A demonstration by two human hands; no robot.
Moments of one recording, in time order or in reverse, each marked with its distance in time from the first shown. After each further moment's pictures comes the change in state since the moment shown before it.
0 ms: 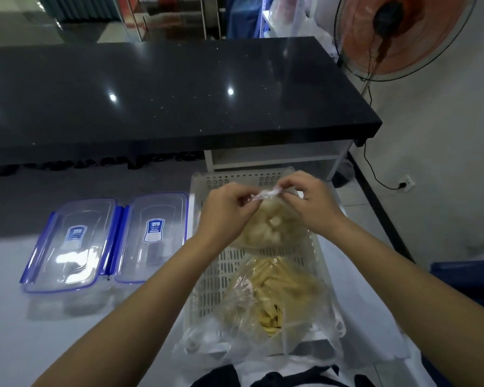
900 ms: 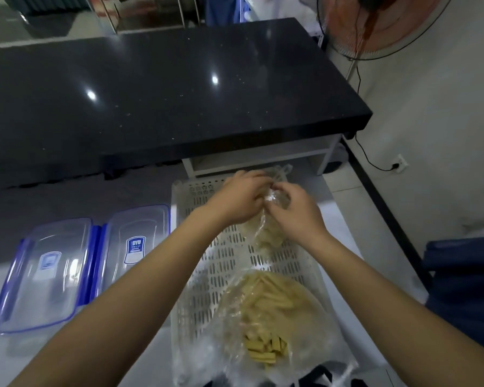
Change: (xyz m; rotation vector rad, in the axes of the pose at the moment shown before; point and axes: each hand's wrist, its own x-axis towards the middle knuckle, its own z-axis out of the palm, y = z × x) left_hand 0.076 0.009 0.038 0.330 -0.591 0.128; right_hand 0.001 0.009 0.019 -0.052 0.091 0.380
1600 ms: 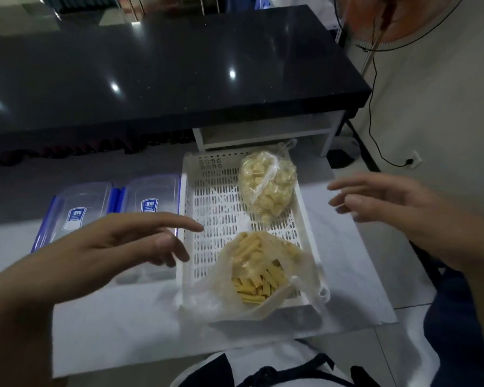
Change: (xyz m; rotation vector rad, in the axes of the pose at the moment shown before) left_hand -0.255 0.018 -0.084 -0.718 -0.148 -0.111; right_hand -0.118 -0.015 -0.162 0.246 -0.462 -0.070
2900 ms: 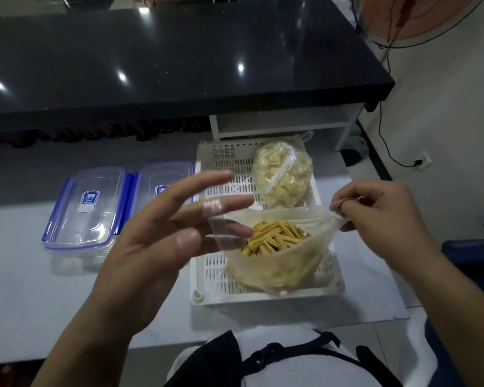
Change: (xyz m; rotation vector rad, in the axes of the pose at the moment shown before) left_hand -0.002 0.007 0.063 -0.619 0.285 0.375; right_hand 0.021 0.007 0.071 -0.056 0.466 0.058
